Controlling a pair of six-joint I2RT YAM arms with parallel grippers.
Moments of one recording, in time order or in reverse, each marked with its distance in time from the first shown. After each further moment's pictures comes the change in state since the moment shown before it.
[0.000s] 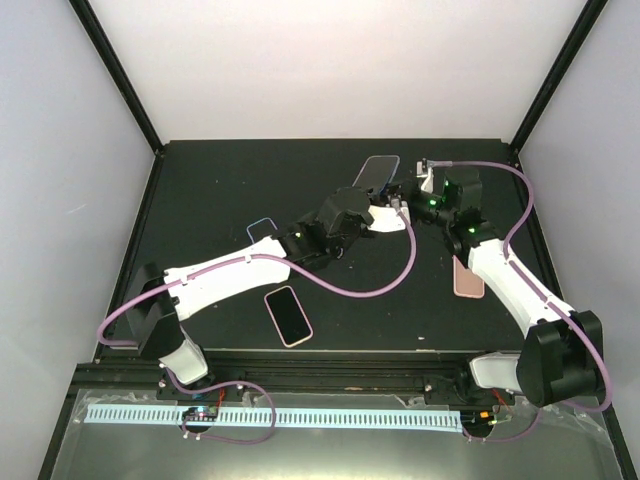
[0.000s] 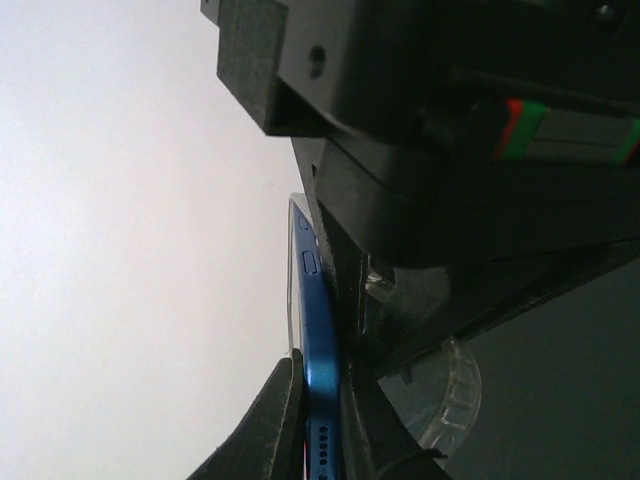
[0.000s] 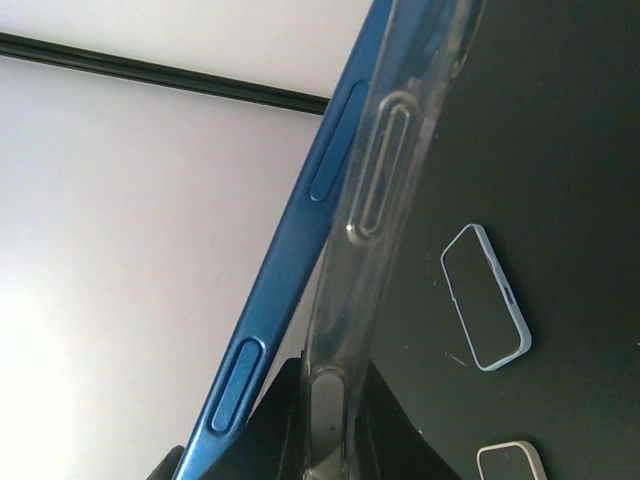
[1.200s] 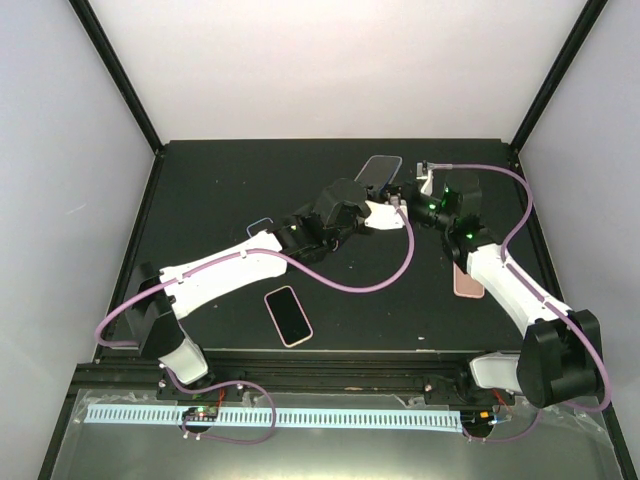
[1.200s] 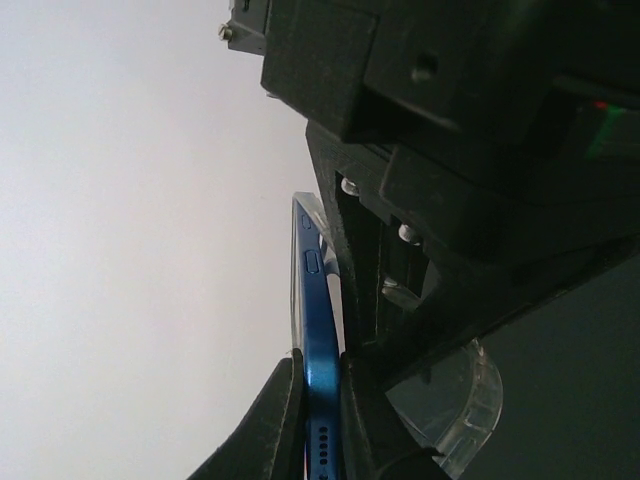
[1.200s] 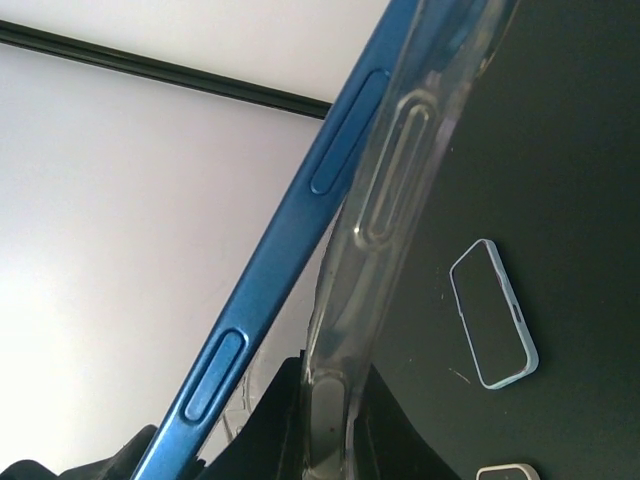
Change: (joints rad) left arm 0.032 -0.005 0.050 -0.066 0.078 0.042; right arm 0.000 -0.002 -0.061 0.110 0.009 -0.013
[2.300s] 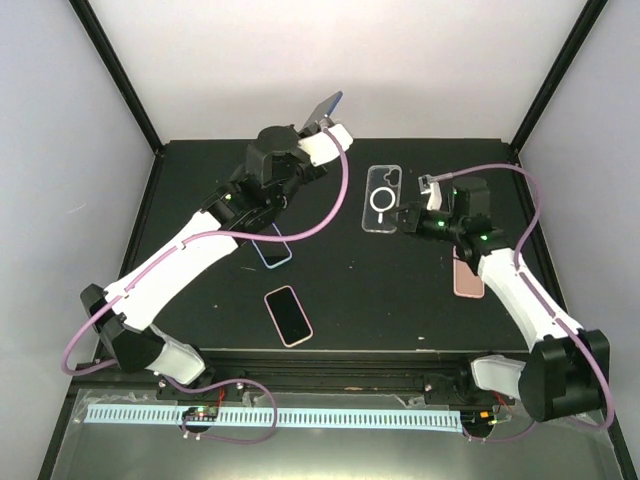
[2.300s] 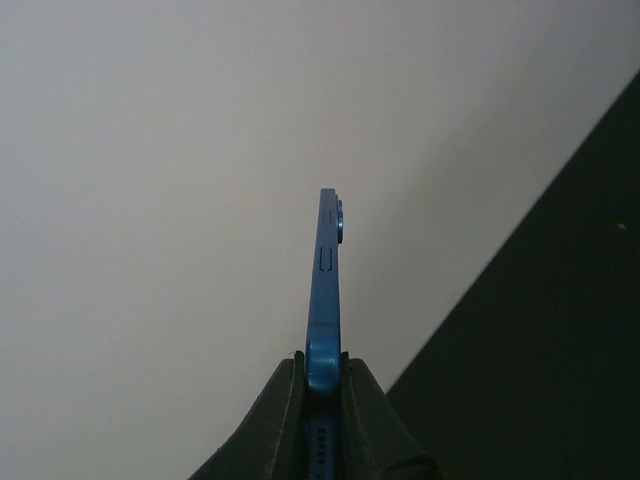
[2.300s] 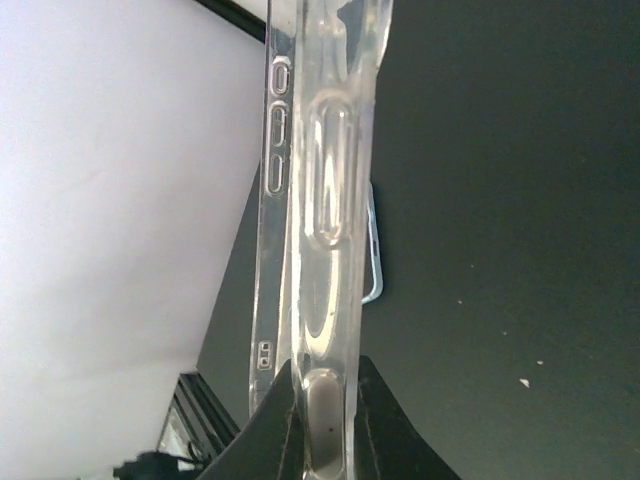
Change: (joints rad) left arm 0.190 -0.132 0.190 -0.114 -0.038 -0.266; right arm -0.054 -0.051 0.014 -0.351 -0.064 -0.483
